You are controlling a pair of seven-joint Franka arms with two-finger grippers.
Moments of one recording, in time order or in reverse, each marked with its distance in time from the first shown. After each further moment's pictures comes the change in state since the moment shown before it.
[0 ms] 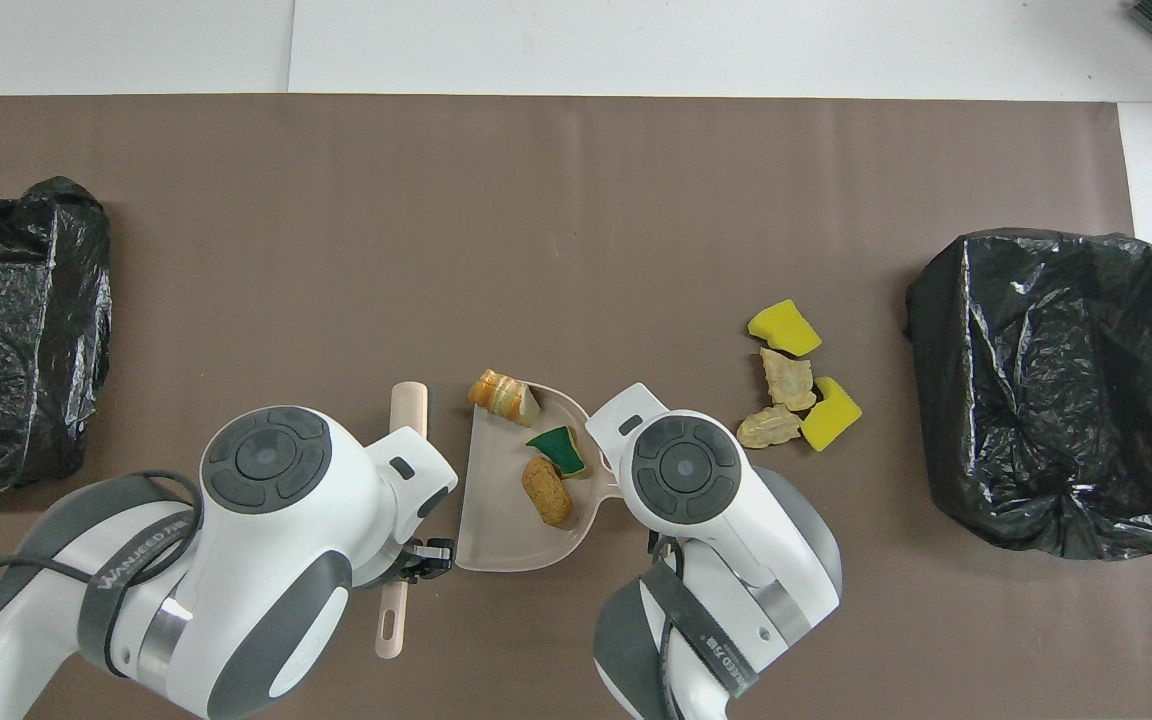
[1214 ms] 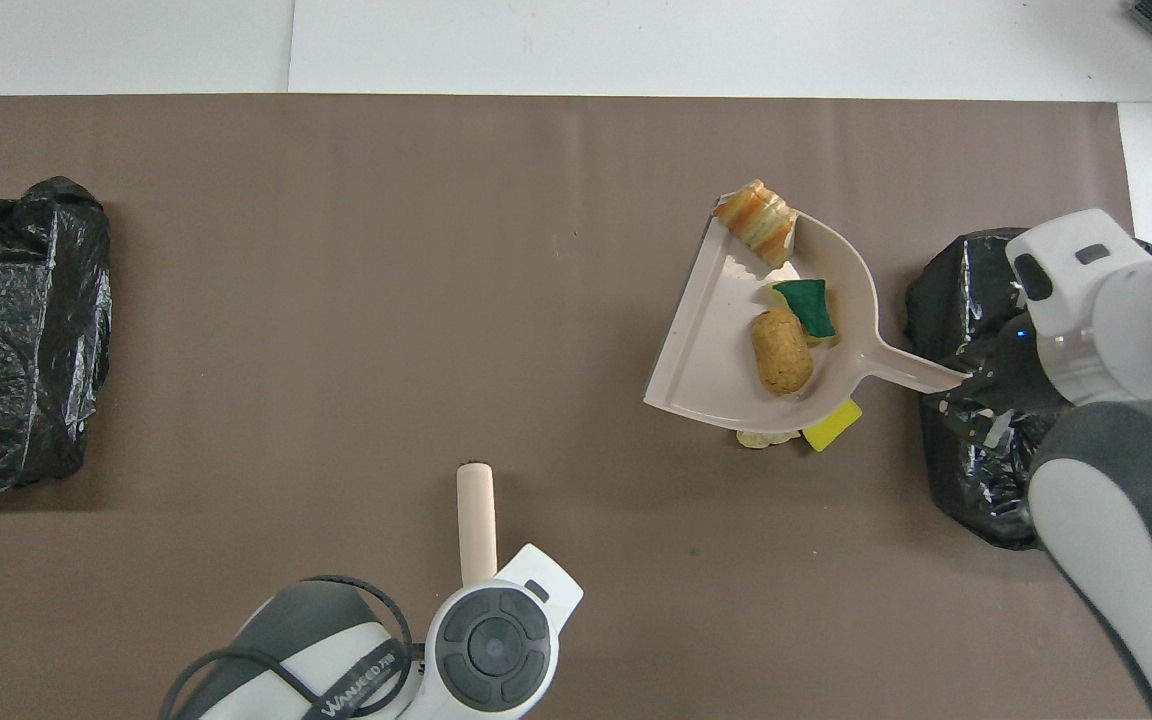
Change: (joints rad) left arm -0.314 -0.003 -0.053 -0.121 0.025 0.143 -0.423; right arm -0.520 -0.183 -0.023 0.220 0.091 -0.305 -0.288
